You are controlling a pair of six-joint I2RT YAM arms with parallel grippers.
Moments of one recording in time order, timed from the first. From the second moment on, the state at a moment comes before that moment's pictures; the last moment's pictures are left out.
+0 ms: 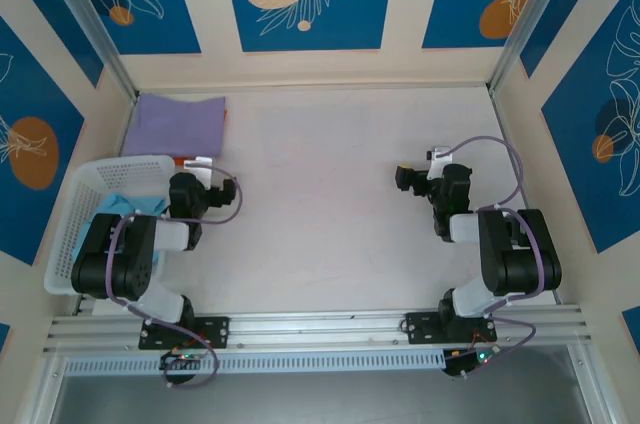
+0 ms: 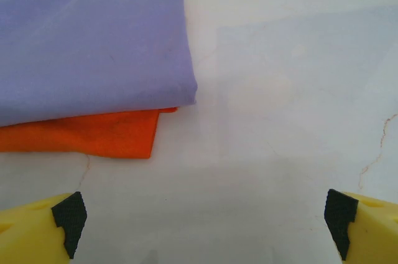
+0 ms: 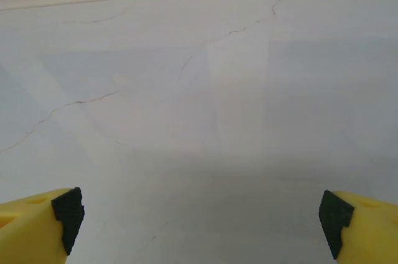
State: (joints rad) left arm -0.07 1.54 0.39 0.73 0.01 0.06; right arm 0.00 1.52 0.41 0.71 -0.16 0.08
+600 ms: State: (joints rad) left arm -0.07 1.54 0.39 0.73 0.01 0.06; right arm 0.00 1.52 0.41 0.71 -0.16 0.08
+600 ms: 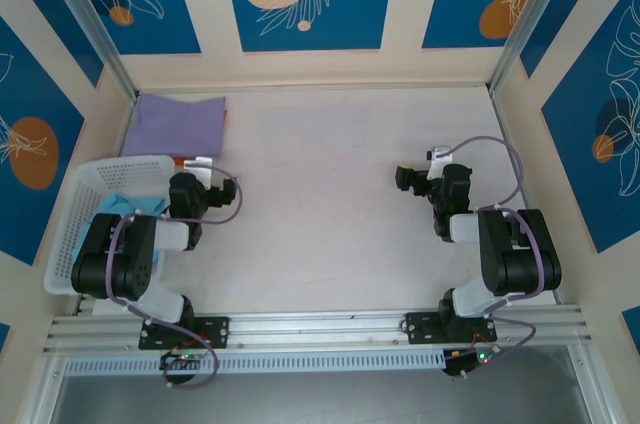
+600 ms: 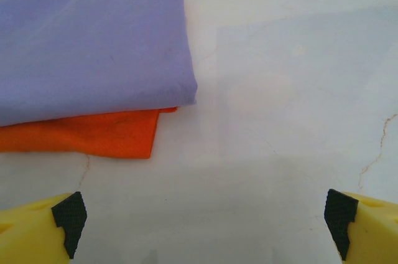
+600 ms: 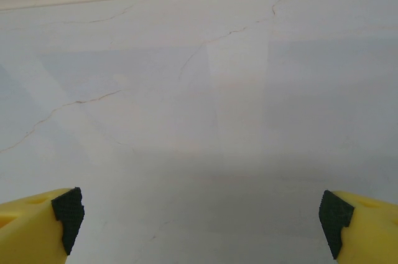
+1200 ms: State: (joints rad) left arm -0.10 1.44 0.85 0.13 -0.13 -0.02; right arm 0.10 1.25 0.63 0.30 -0.01 0.05
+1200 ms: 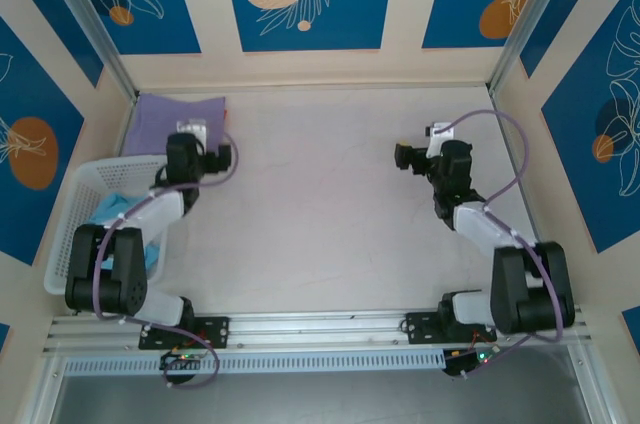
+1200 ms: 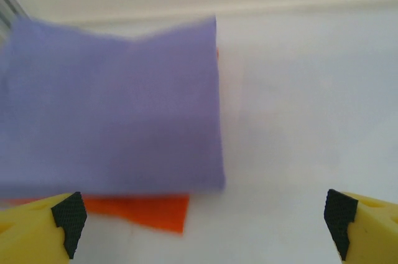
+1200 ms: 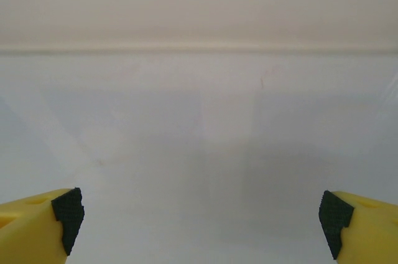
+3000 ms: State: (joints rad) left arm 0.44 1.57 0.96 -0.72 -0.21 -0.63; right arm 0.75 1.31 1.17 -0.92 -0.08 0.66
